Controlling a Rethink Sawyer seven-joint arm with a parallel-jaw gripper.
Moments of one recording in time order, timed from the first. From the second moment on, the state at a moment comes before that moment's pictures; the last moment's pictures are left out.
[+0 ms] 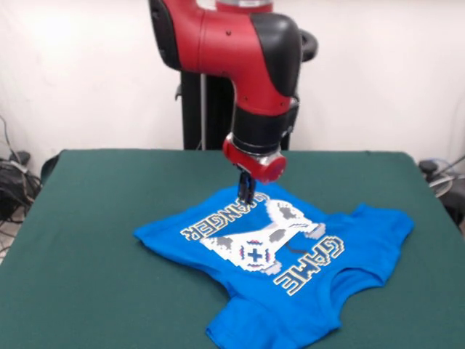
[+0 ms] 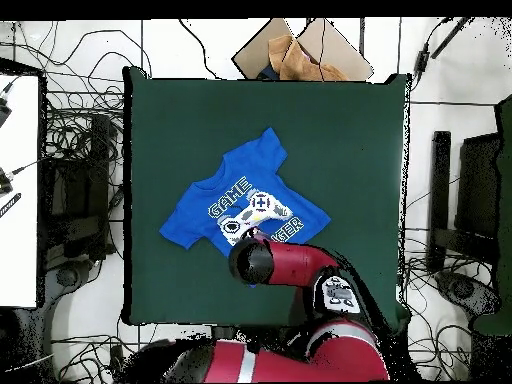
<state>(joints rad) -0.23 -0.50 -0.06 1.89 -0.19 0.19 2.49</state>
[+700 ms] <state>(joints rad) -0.22 -0.41 -0.03 1.88 -0.17 0.20 2.49</state>
